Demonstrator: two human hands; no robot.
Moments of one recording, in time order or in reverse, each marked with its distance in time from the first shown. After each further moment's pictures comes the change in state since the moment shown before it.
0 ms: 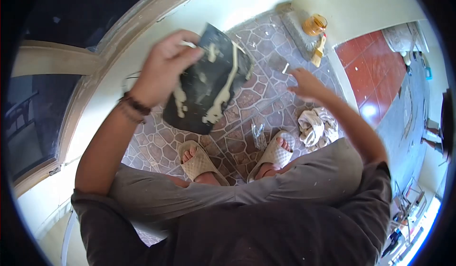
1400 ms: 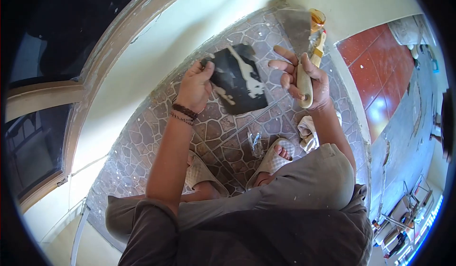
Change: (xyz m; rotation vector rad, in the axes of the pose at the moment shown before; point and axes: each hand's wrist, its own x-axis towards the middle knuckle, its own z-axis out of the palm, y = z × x) left_hand 0.057 -0.126 0.077 -0.698 0.157 -0.151; right_hand -0.003 -0.027 -0.034 2.058 -0.103 -0.420
